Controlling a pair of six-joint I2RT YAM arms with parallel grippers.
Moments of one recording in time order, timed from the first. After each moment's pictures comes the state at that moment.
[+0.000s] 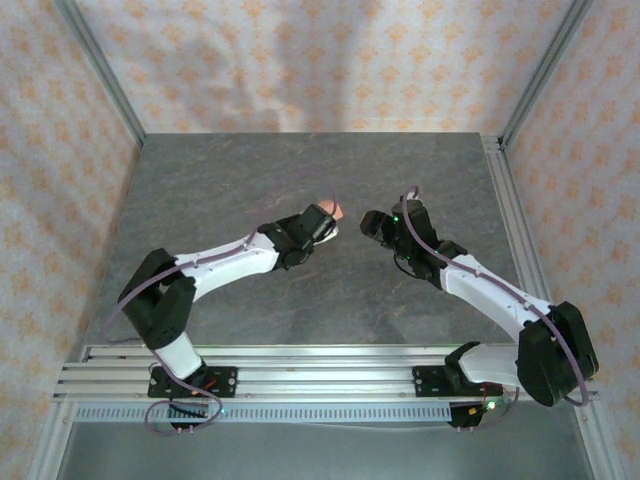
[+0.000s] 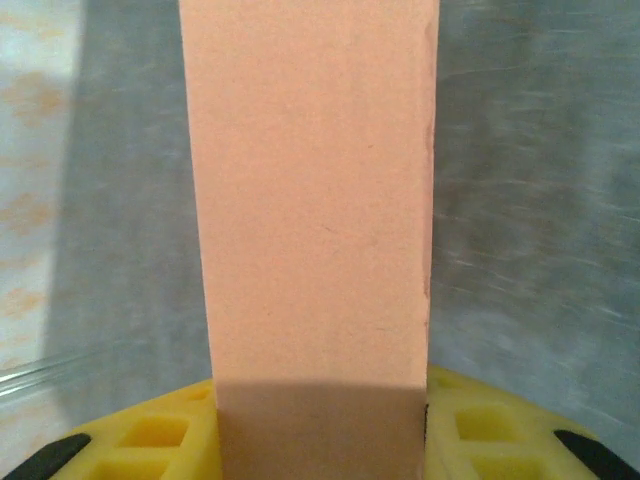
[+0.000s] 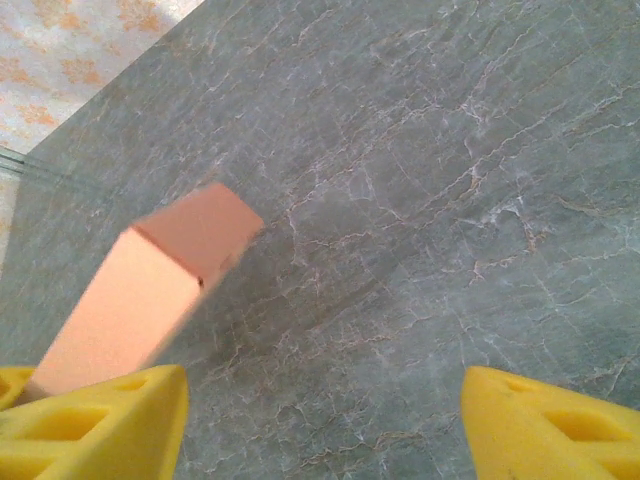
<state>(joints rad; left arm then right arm) -0.74 1.69 1.15 -0.47 -0.62 0.49 0.51 1.24 0.77 -0.17 0.06 0.83</state>
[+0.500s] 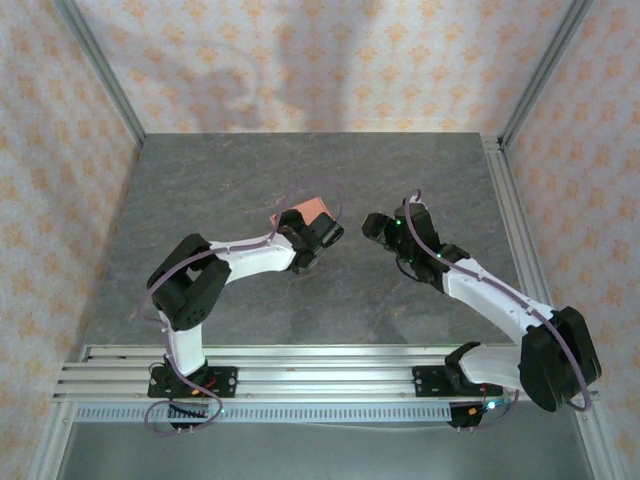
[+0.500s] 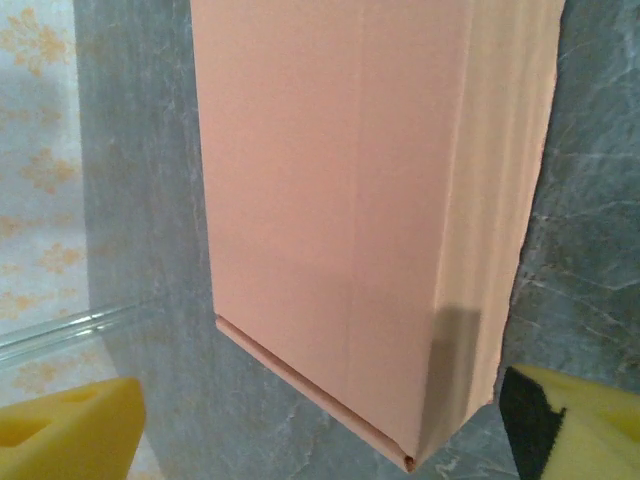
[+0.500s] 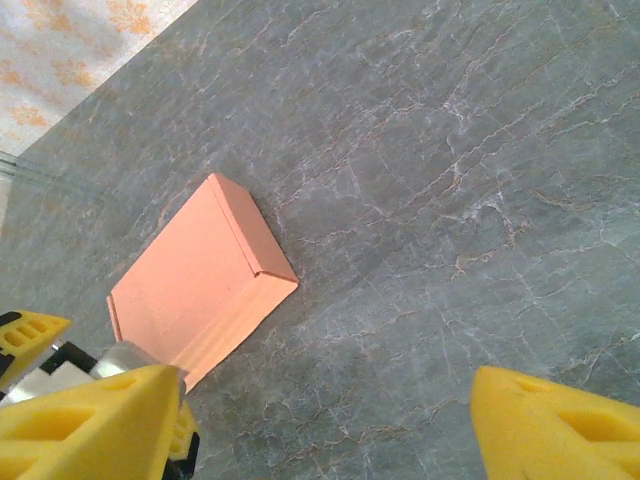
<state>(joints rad) -0.74 1.84 1.16 -0.43 -0.72 0.48 0.51 1.21 0.74 -0.17 0.07 0.82</state>
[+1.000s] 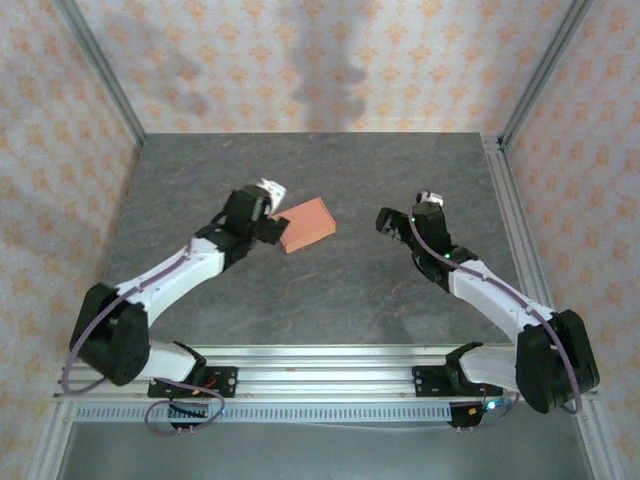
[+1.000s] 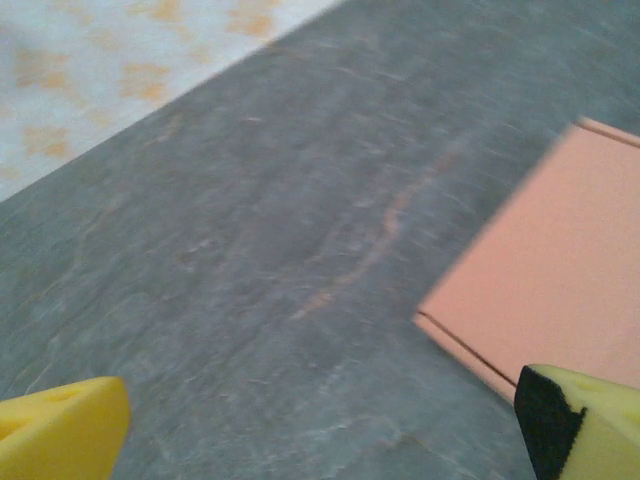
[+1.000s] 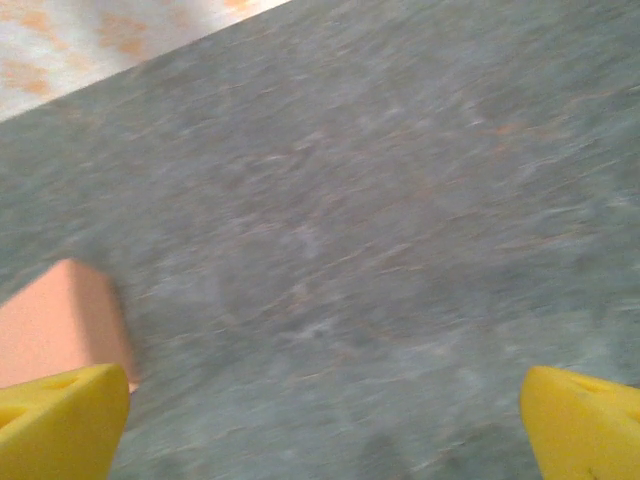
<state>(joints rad) -0.37 1.32 0.86 -0.14 -0.36 0.16 0.35 1.20 0.63 0.01 0.22 0.50</state>
